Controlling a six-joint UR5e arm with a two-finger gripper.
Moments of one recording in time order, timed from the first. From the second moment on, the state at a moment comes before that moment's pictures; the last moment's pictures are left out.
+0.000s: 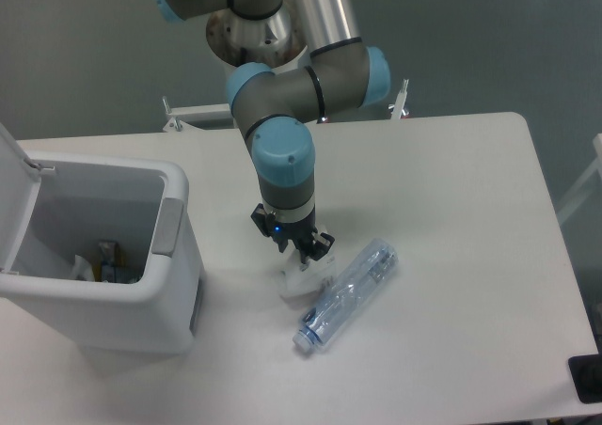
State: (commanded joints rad) arm 2.34 -1.91 -1.83 -0.91 1.60 0.85
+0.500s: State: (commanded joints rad) arm 2.46 -1.85 -1.78 -0.98 1.36 0.80
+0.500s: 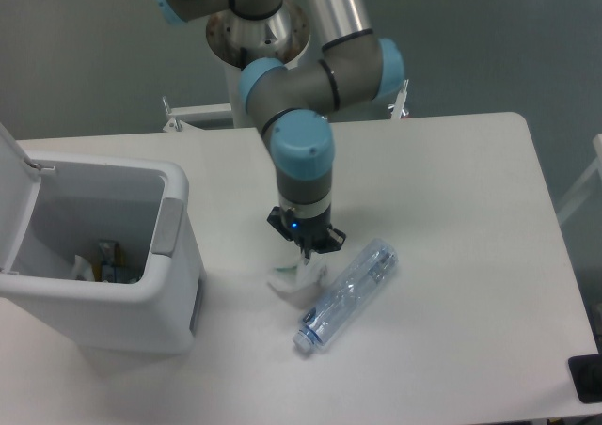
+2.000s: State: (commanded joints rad) arm 2.40 -1.61 -1.59 -1.09 0.72 0.40
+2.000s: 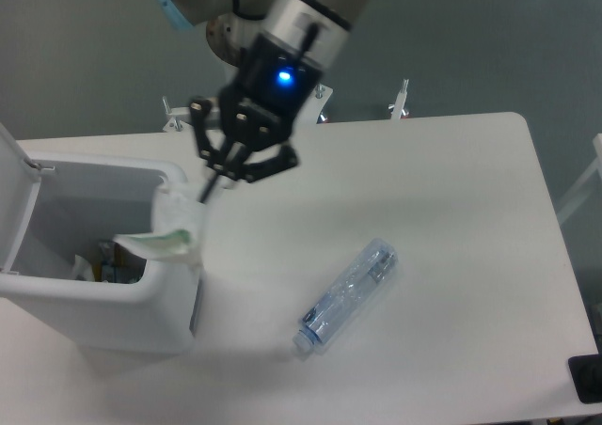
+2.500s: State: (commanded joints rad) arm 2.35 -1.60 -1.64 -1.05 0.73 0.42
